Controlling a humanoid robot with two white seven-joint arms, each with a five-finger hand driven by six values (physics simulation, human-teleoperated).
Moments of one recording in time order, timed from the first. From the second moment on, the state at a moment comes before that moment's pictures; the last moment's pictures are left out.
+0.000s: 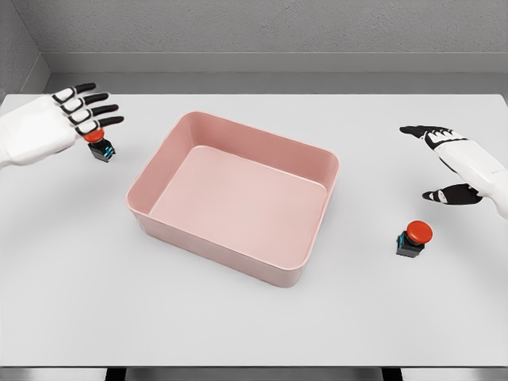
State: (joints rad) left arm -0.62 1.01 -0.73 -1.31 -1.01 -0.61 0.52; right arm -0.06 -0.84 0.18 -1.70 0.28 -0.22 0.15
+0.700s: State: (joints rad) left arm -0.69 1.00 -0.77 -1.24 -0.95 -0.61 0.47; right arm 0.06 -0.97 0.17 -1.74 0.28 -0.23 0.21
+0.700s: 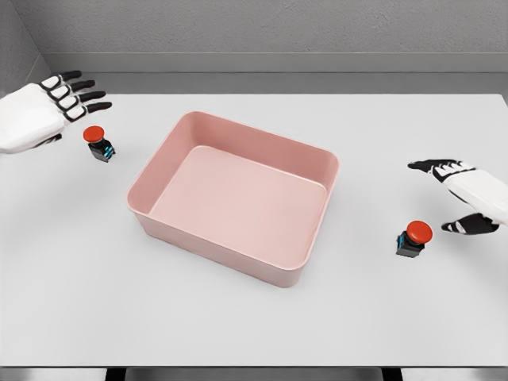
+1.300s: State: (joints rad) left arm -0.82 0.90 -0.87 -1.21 -1.08 -0.61 0.37; right arm 0.08 -1.04 0.18 -1.75 0.28 -0.34 0.38
